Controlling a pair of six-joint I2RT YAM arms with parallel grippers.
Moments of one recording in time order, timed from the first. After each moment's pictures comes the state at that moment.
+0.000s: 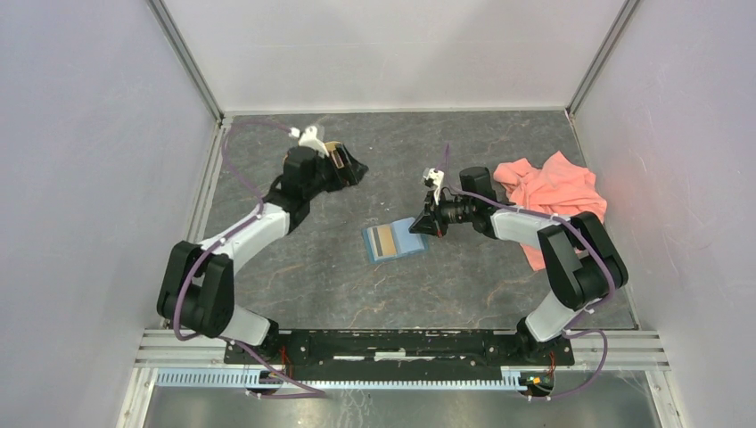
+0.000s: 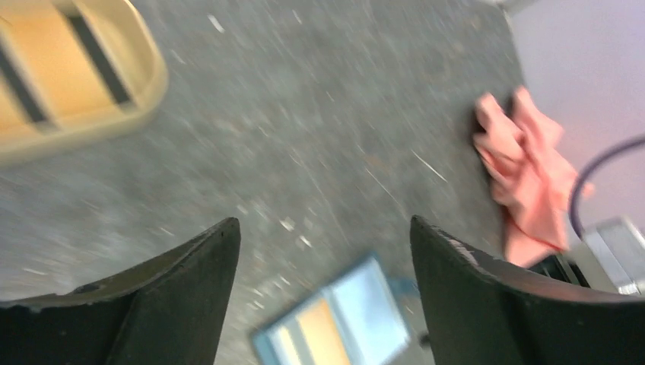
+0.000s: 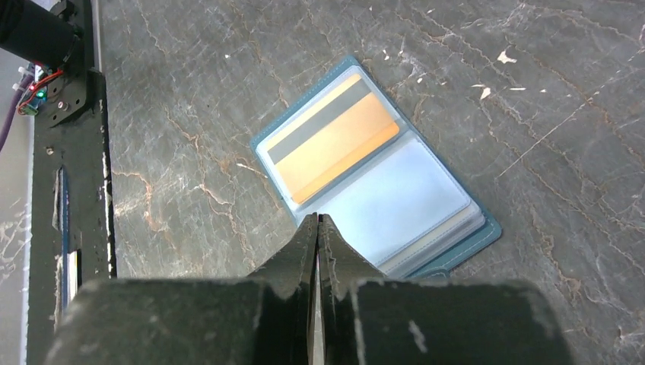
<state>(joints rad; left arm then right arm) -0.38 1.46 0.87 0.22 0.15 -0.60 0.39 1.64 0.79 0.19 -0.92 -0.16</state>
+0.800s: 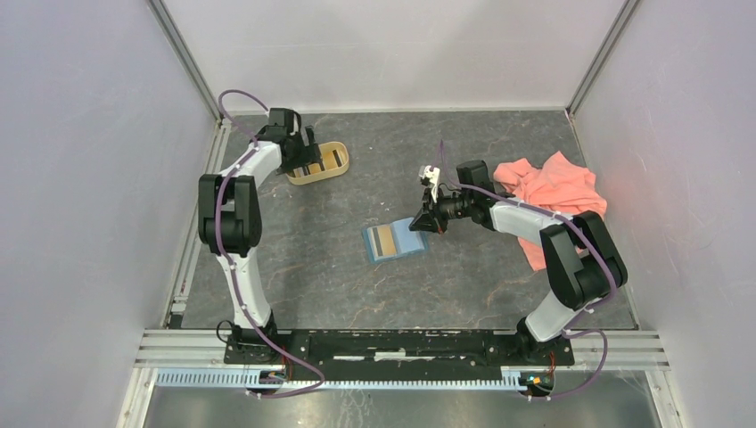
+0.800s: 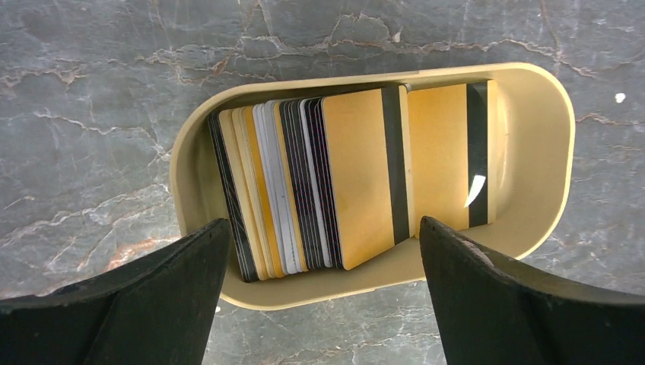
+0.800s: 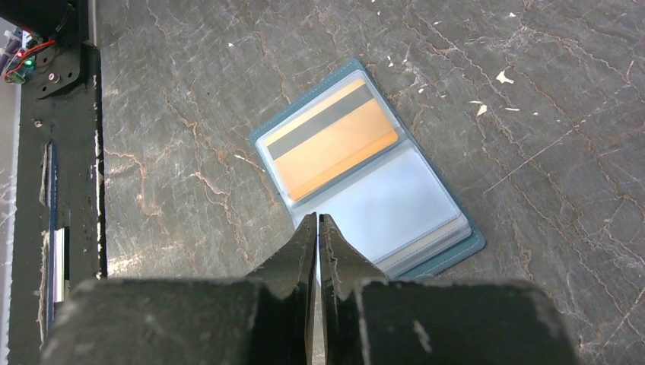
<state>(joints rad) -0.07 2.05 1.55 -0.39 0.00 -0.33 0.39 1.65 0.88 0.00 -0.94 -0.32</state>
